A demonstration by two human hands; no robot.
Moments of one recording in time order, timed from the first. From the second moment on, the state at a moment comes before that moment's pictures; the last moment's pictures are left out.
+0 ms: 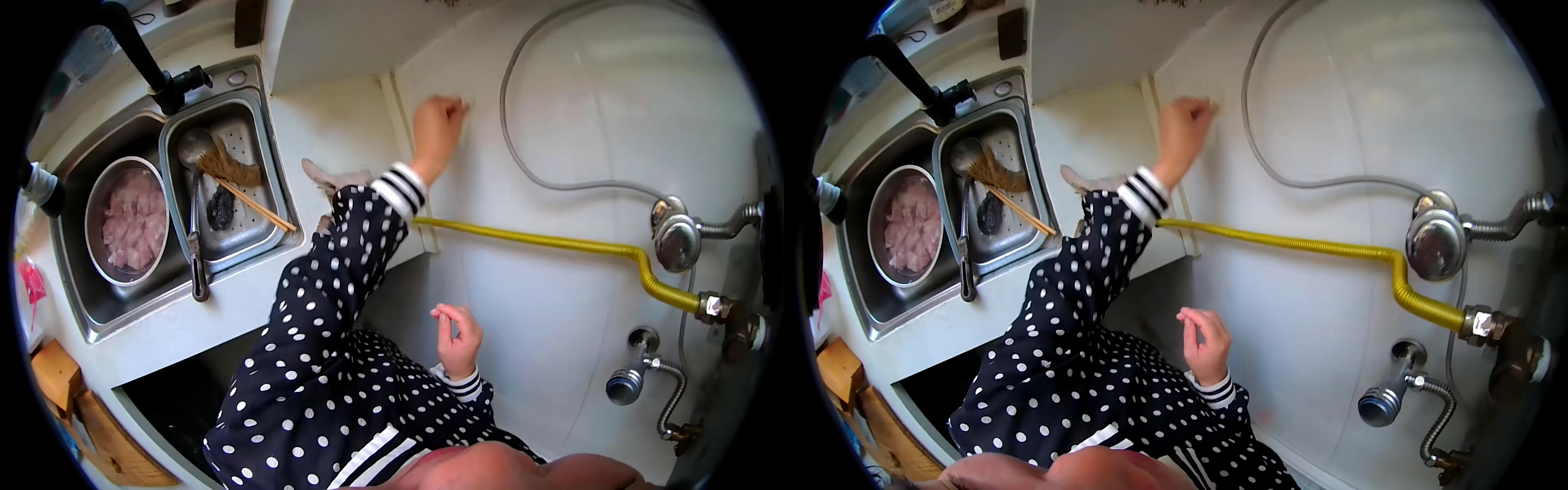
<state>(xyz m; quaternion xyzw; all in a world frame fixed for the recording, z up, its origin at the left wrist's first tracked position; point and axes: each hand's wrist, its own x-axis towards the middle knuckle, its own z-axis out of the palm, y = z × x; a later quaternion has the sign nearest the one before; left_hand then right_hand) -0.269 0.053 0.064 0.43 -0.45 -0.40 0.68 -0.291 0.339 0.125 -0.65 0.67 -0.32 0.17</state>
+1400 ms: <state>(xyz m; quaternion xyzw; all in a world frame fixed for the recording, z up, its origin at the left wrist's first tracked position) -0.252 -0.068 0.108 0.44 -0.39 -0.42 0.69 -0.279 0.370 0.146 -0.63 0.71 -0.29 0.11</state>
